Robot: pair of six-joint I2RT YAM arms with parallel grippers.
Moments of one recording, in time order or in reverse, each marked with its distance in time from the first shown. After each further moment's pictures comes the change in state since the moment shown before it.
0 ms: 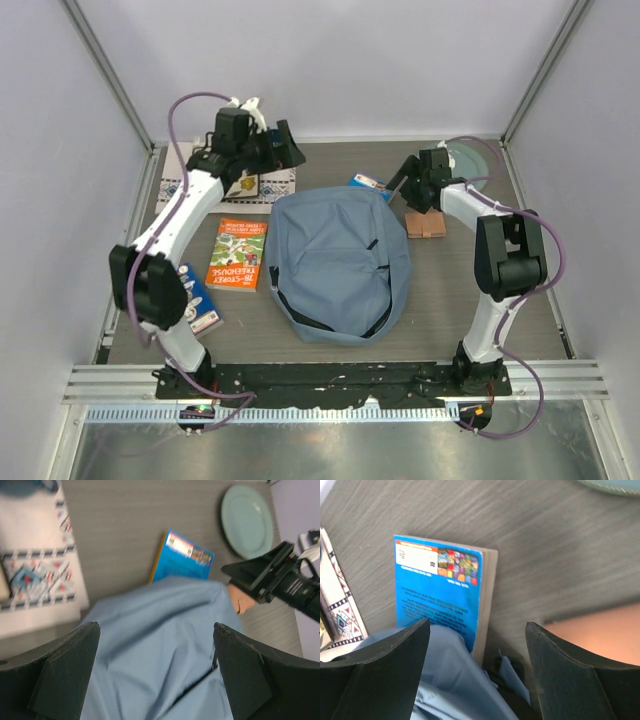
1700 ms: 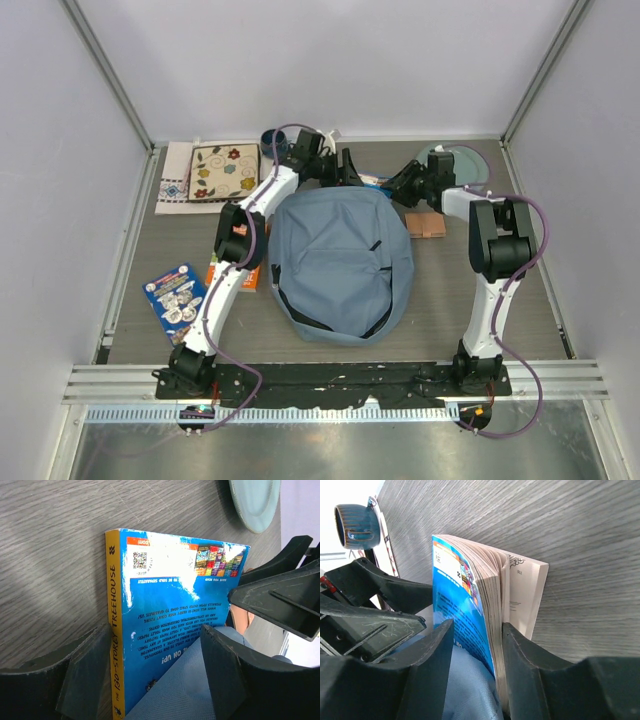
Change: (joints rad) left arm -0.134 1.086 0.939 0.007 0.406 -0.090; right arm -0.072 0.194 0.014 0.306 -0.369 0.079
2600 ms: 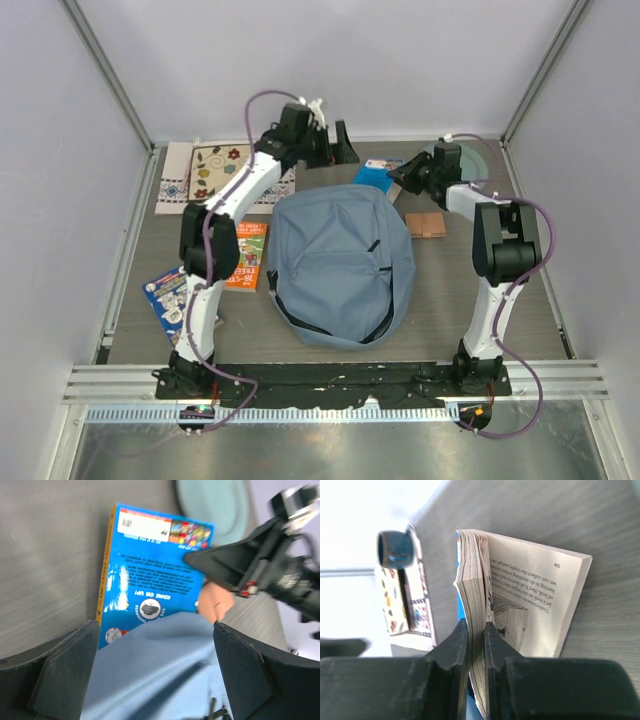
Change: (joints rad) left arm -0.013 -0.422 -0.389 0.040 -0.224 0.040; right arm -0.017 -0.022 0.028 0.045 0.014 0.031
